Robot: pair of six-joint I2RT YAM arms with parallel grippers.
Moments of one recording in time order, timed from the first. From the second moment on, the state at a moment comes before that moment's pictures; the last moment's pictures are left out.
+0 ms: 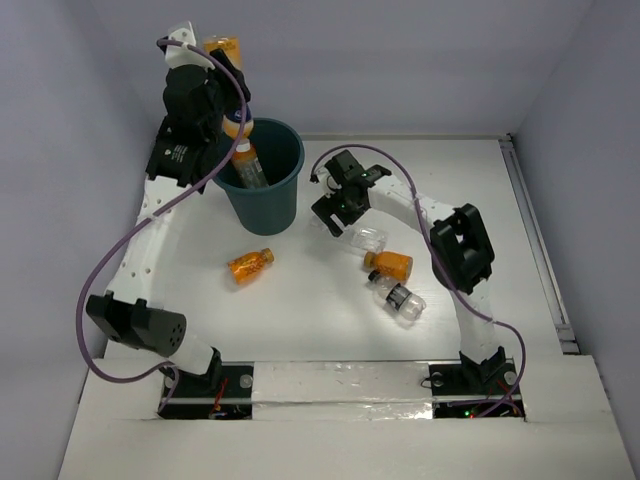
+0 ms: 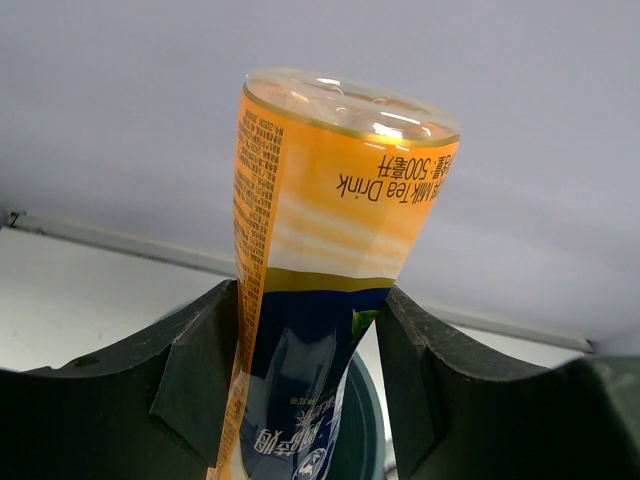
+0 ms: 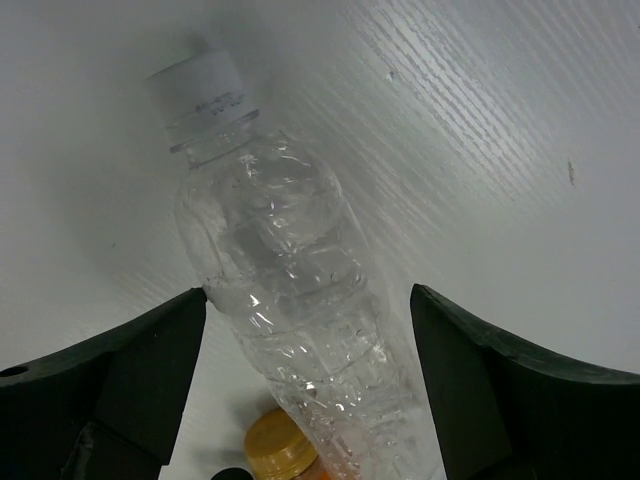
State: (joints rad) left arm -0.28 1.49 1.85 -0.36 -0.28 -0.38; right arm 0.62 2.15 1.82 -0.77 -0.03 -0.17
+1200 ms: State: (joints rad) left arm -0.29 1.46 1.46 0.00 -0.24 -0.40; right arm 0.54 2.09 1.68 -0.52 0.09 -0.08
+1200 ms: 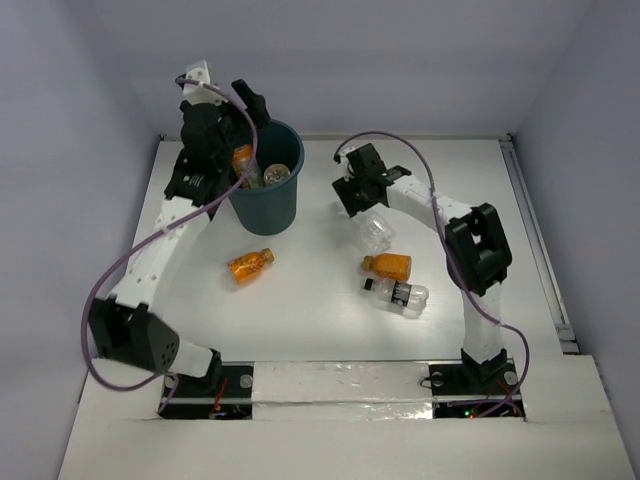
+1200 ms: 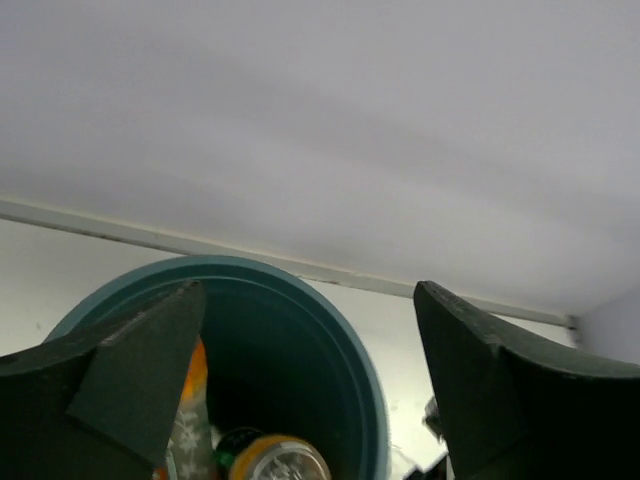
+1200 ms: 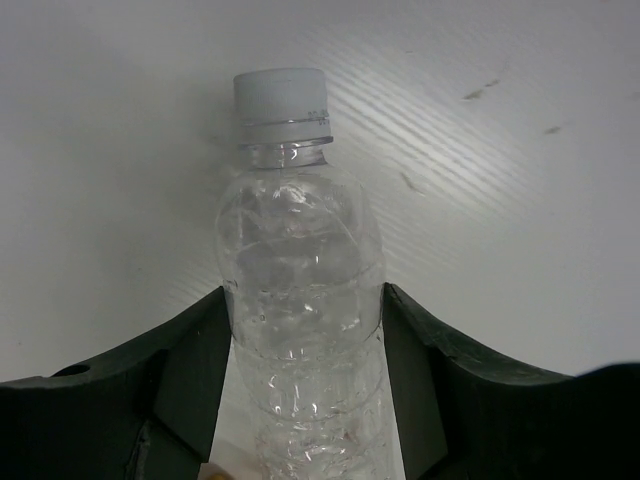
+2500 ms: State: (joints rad) left arm -0.29 0.89 0.80 -0.58 0.08 -0.68; right arm 0.62 2.13 2.32 0.06 -0.11 0.63
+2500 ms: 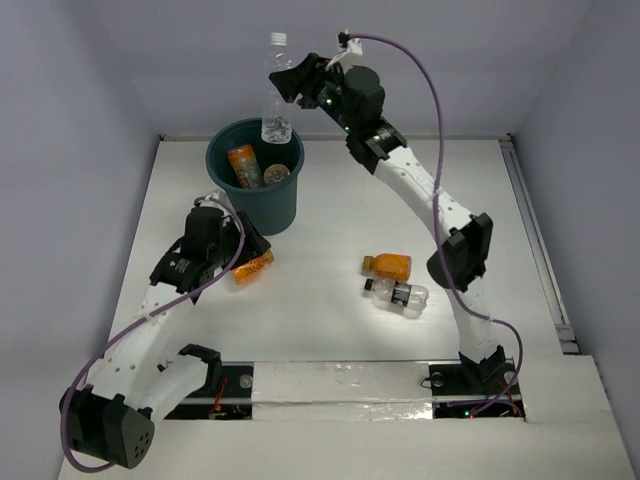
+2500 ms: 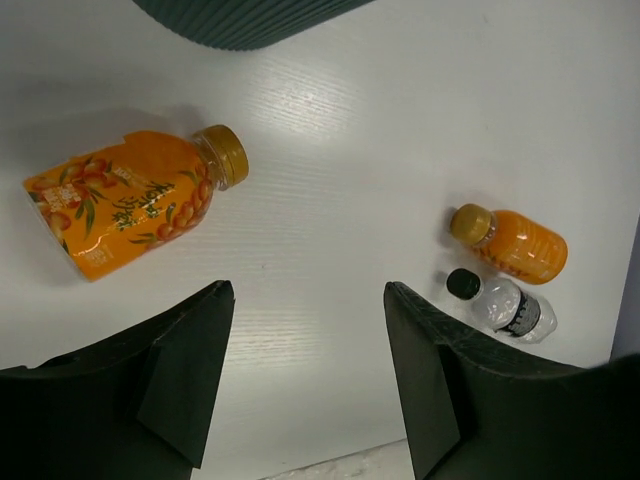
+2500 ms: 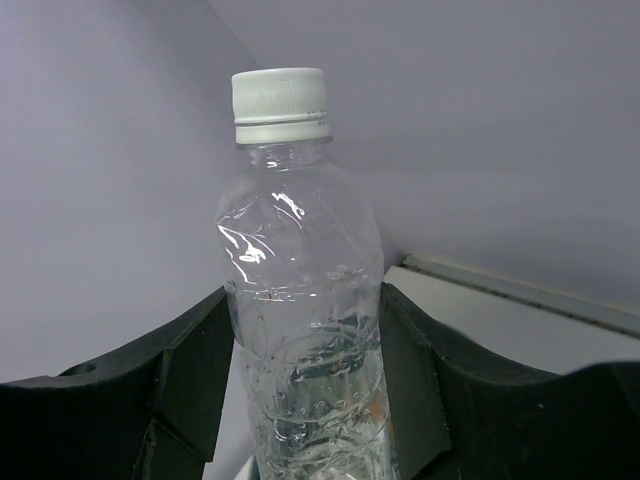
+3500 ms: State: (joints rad) left arm -0.29 0.99 0.83 -0.64 0.06 -0.56; right arm 0.82 2.33 2.34 0.17 0.48 0.09
